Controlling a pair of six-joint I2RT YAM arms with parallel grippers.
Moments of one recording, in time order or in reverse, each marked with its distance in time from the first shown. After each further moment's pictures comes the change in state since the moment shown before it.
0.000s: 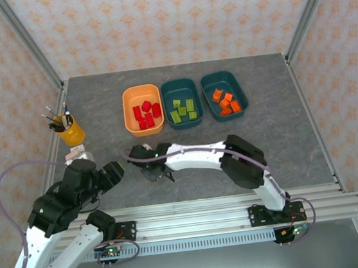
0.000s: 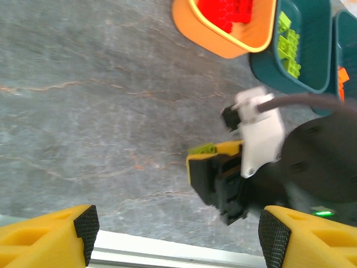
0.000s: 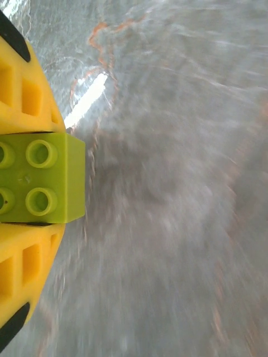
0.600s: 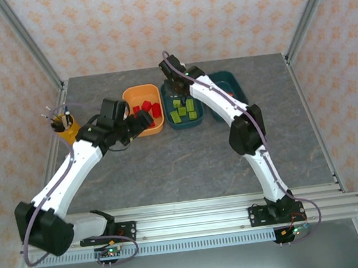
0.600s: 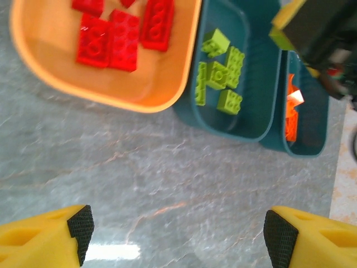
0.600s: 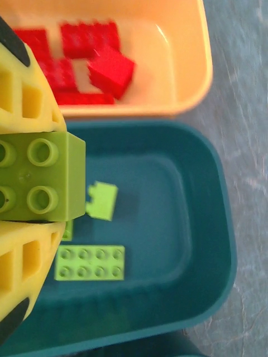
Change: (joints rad) left arm 0.122 0.753 0.254 0.498 0.232 0.063; right arm -0.548 0.312 0.765 -0.197 -0.005 0.081
